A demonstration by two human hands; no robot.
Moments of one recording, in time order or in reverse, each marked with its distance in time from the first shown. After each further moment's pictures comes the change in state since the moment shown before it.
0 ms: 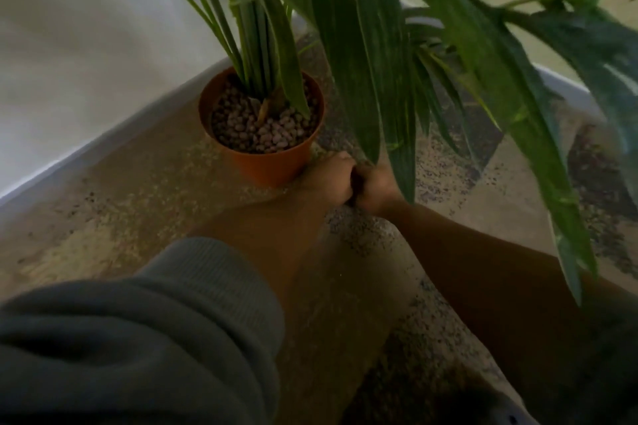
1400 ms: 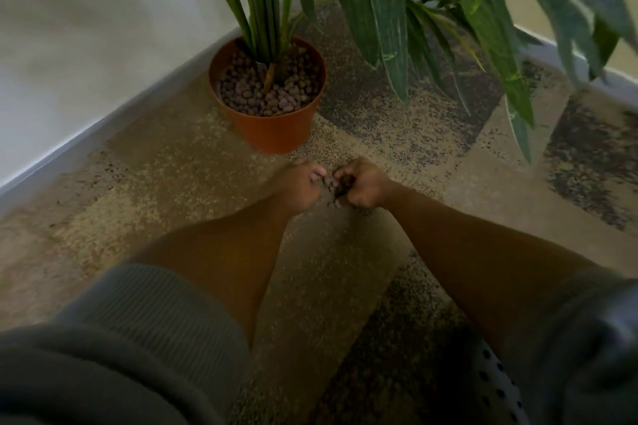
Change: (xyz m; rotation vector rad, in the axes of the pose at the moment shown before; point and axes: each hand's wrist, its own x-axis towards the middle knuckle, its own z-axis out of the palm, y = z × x) left_hand -0.093 -0.051 0.024 -0.245 -0.050 -0.185; right_hand -0.039 -0.010 0.022 0.061 -0.292 0.058
